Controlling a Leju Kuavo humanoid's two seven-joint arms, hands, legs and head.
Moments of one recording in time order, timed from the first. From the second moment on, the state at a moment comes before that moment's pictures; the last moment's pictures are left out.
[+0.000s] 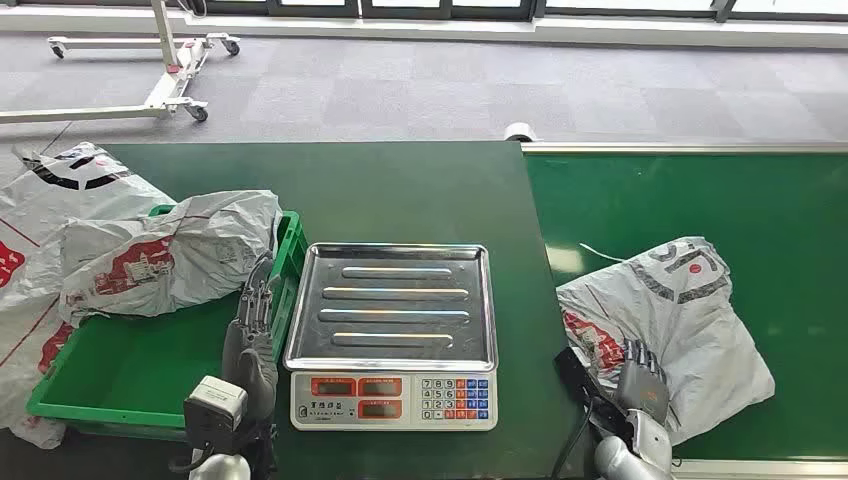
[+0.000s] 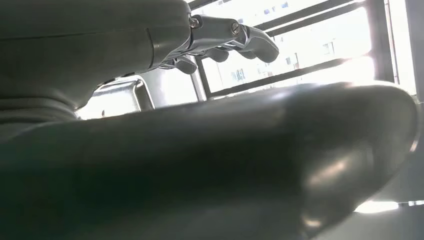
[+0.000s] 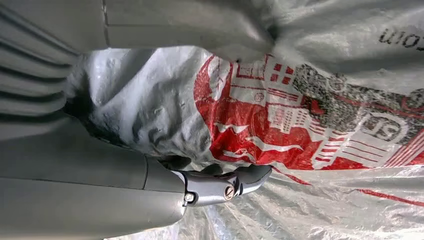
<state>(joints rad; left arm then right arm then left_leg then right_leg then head) 0.11 -0.13 -0.25 -1.58 -0.14 0.15 -0.66 -0.35 -0.09 0.08 -0.34 1.16 -0.50 0.05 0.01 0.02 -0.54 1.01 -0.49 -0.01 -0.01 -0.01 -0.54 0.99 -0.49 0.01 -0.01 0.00</state>
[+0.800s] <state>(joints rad) 0.14 -0.12 -0.25 -1.67 -0.12 0.15 -0.66 -0.36 -0.11 0.02 -0.47 1.11 -0.66 -0.25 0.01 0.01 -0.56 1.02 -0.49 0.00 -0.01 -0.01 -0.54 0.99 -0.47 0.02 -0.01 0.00</state>
